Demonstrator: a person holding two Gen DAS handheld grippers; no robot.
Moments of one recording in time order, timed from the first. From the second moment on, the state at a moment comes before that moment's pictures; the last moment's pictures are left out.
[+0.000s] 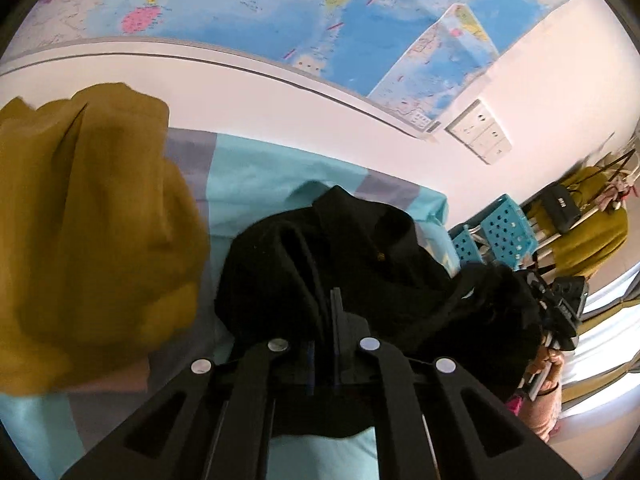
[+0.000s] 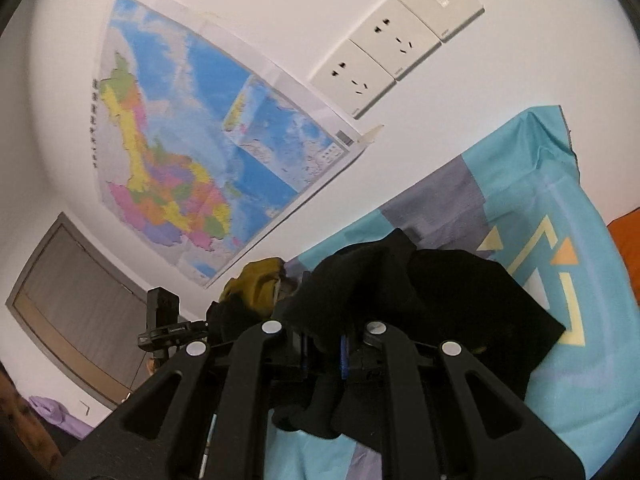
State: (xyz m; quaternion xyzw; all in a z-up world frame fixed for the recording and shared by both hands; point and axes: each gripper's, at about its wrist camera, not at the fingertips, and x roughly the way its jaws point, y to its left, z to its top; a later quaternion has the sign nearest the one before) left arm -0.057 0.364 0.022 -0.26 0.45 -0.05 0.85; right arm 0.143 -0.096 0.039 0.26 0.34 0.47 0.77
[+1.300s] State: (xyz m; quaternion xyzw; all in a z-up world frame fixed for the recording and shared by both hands) left arm 0.016 0.234 -0.052 -0.02 0.51 -0.07 0.86; right arm 0.161 -0.010 -0.030 -0.06 0.40 0.36 0.84
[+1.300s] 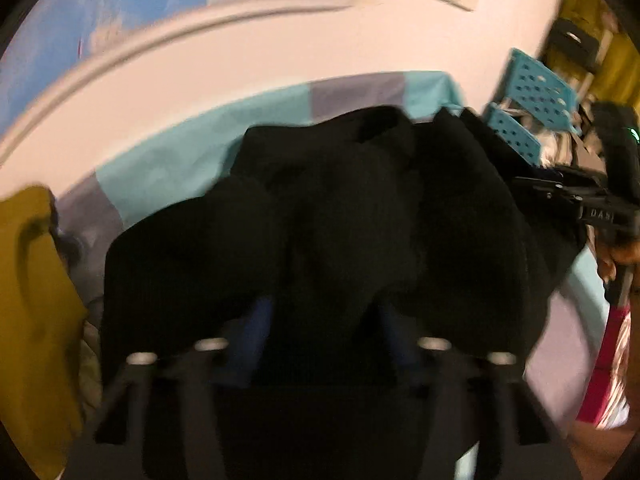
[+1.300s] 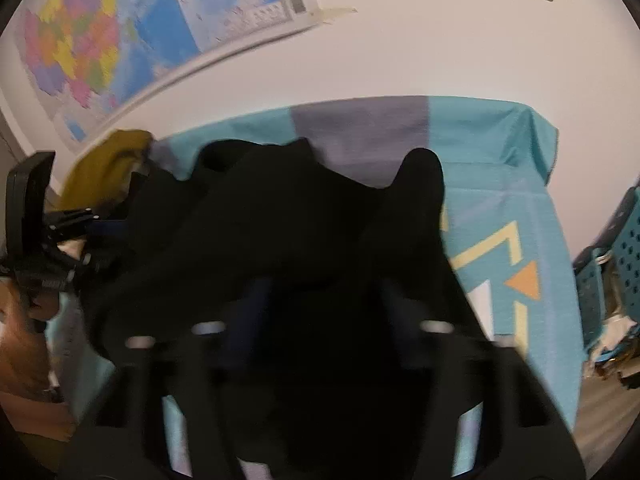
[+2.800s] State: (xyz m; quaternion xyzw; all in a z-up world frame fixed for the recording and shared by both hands) left arm -0.098 0.348 -0.027 -0.20 0.41 -0.01 0.89; right arm 0.075 -0.148 0.006 0.11 0.26 0.40 0.87
